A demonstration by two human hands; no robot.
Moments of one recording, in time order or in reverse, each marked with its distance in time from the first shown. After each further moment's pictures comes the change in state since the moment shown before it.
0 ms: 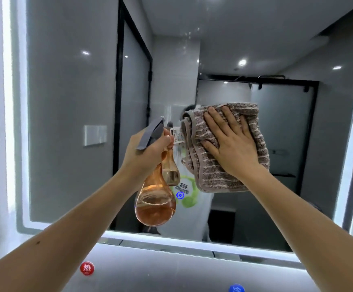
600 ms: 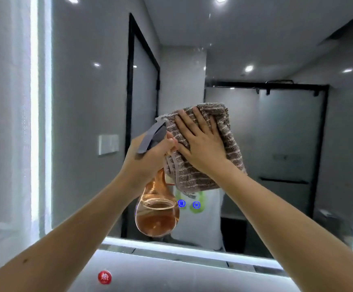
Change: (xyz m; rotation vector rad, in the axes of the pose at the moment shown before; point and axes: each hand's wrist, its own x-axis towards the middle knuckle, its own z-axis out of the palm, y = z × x) left_hand 0.000 0.022 -0.026 0.010 -0.016 0.008; right_hand 0.047 -0.075 -0.003 0.060 -0.036 -0.093
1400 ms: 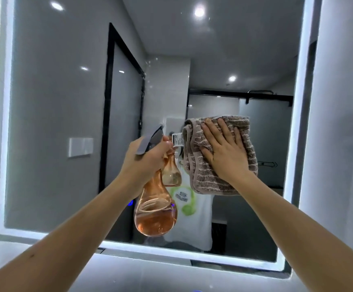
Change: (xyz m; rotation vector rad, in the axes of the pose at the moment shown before) left_hand -0.029 0.027 0.114 0.008 0.023 0.005; right_hand -0.084 0.155 -0.030 -0.045 -0.033 0.122
